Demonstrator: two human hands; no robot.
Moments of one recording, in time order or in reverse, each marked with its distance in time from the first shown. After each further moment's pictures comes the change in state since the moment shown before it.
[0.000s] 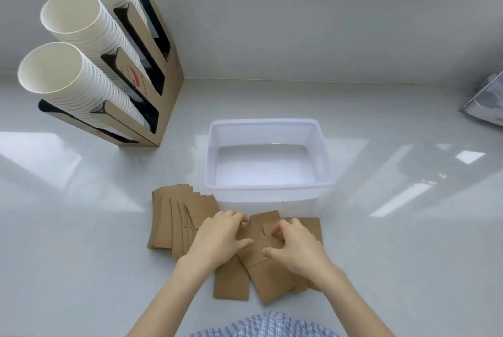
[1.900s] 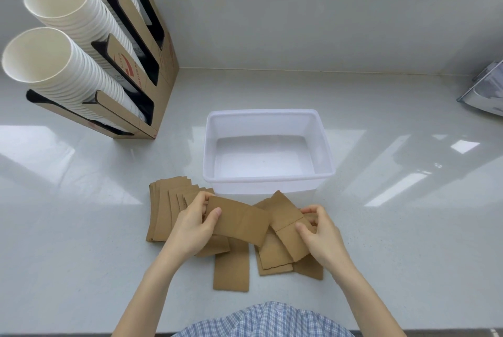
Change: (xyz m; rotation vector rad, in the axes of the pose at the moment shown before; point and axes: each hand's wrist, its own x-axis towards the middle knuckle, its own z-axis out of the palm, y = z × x) left_hand -0.025 -0.027 -0.018 -0.746 0.247 -0.144; right_hand 0.000 0.035 -0.001 0.636 0.281 0.076
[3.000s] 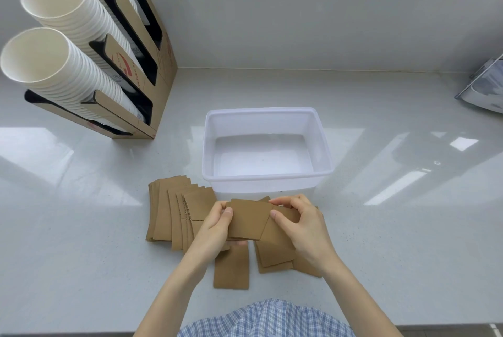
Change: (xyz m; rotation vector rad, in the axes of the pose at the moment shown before) left_hand -0.012 0.016 0.030 -0.511 -0.089 -0.211; right_hand -0.009 -0.028 0.016 0.016 -0.028 -0.279
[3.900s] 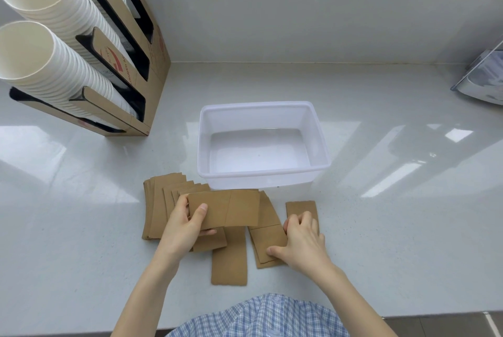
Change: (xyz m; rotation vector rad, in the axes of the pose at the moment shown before) left_hand 0.004 -0.003 -0.033 -0.013 0.157 0.126; right_hand -0.009 0.027 0.012 -0.737 -0.209 0.290
